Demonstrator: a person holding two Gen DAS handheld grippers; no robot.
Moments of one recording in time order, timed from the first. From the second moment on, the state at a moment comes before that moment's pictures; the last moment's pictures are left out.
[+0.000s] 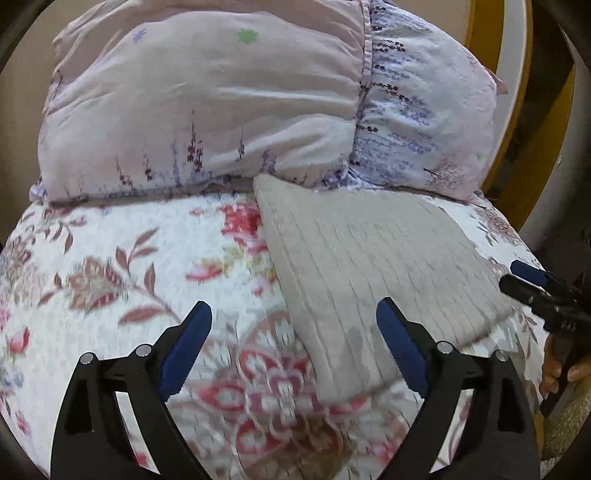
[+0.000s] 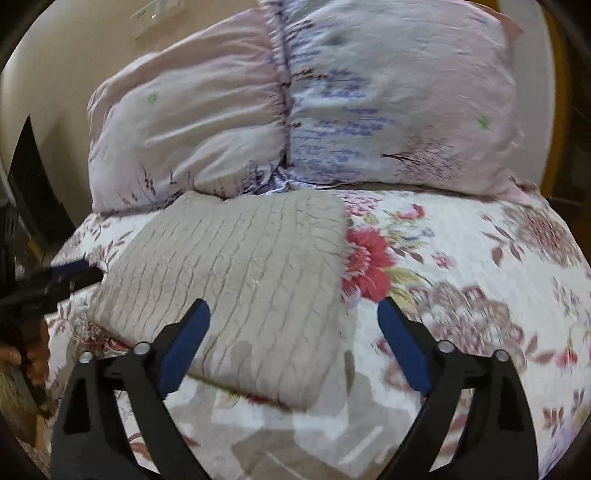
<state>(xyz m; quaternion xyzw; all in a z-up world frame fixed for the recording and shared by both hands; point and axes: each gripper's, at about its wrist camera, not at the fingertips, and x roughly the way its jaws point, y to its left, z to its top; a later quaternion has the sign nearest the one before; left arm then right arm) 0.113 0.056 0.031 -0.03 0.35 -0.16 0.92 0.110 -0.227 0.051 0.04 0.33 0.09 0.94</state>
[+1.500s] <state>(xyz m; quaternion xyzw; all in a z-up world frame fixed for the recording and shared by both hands) 0.083 0.014 -0.020 0.05 0.43 -0.08 0.90 0.087 -0.181 -0.004 0.00 0.43 -0.01 0.90</state>
